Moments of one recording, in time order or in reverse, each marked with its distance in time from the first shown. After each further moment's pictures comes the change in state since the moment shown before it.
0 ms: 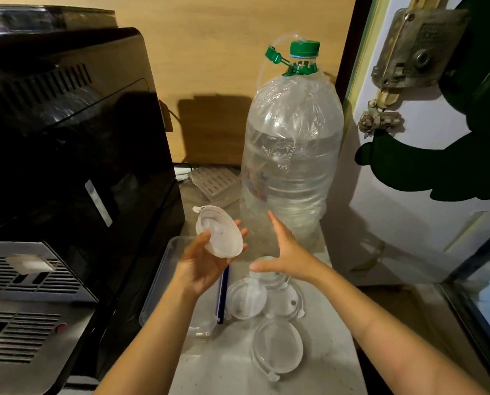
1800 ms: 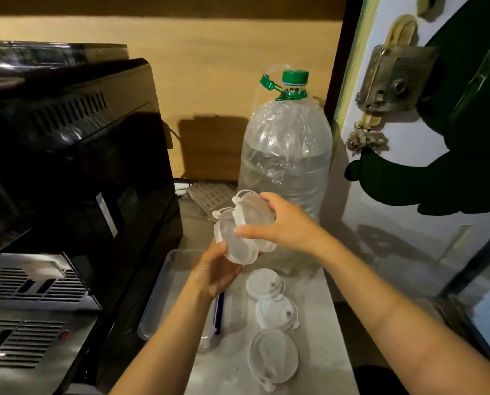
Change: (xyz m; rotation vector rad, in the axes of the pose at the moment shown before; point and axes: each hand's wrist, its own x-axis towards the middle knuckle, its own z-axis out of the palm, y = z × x) left_hand 0.003 -0.008 0.029 0.066 -0.140 -0.008; right_hand -0.030 -0.101 -0.038 -0.195 0.178 -0.084
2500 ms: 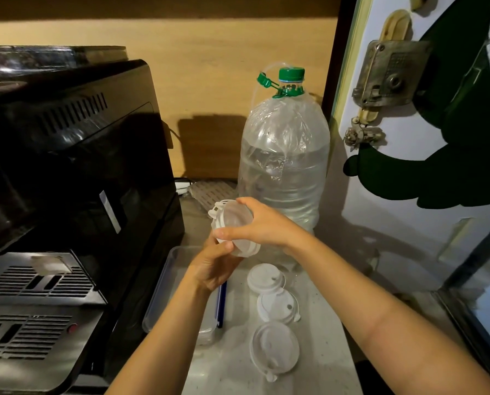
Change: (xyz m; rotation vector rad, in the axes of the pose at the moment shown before) left_hand -0.009 0.008 0.005 0.224 -0.048 0.052; right_hand 0.007 -0.011 0.025 0.094 -0.105 0.093
